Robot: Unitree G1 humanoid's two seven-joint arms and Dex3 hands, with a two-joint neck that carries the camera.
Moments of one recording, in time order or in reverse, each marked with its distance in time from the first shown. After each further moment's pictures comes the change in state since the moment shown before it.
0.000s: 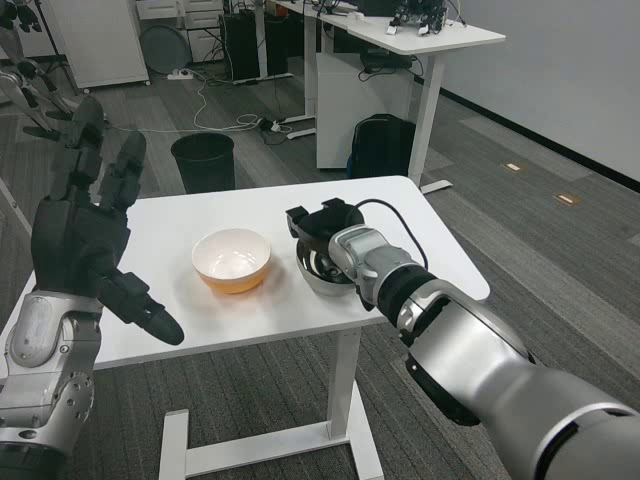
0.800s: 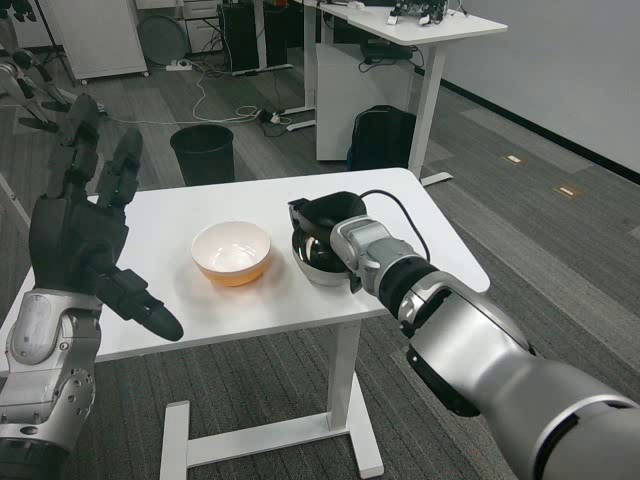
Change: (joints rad) left arm 0.018 0.000 0.004 0.000 -0.016 -0.006 0.000; right arm -0.003 -0.002 -0.001 -0.010 0.044 -0.010 -0.038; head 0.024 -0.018
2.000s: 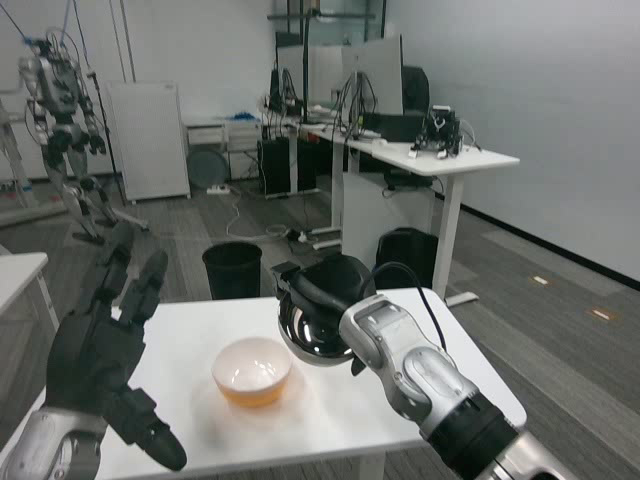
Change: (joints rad) left arm 0.020 0.008 0.027 -0.002 -0.012 -0.012 -0.012; right arm 0.210 -0.133 -0.101 -0.898 -0.124 0.091 0.259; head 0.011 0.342
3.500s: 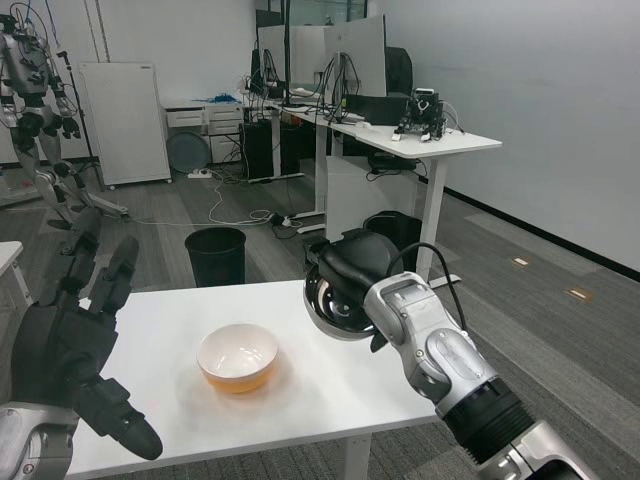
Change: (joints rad) left arm 0.015 0.025 0.005 -0.016 -0.029 0.000 -0.008; right arm 0.073 -0.056 -0.132 -0.052 -0.004 0.020 0.030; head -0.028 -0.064
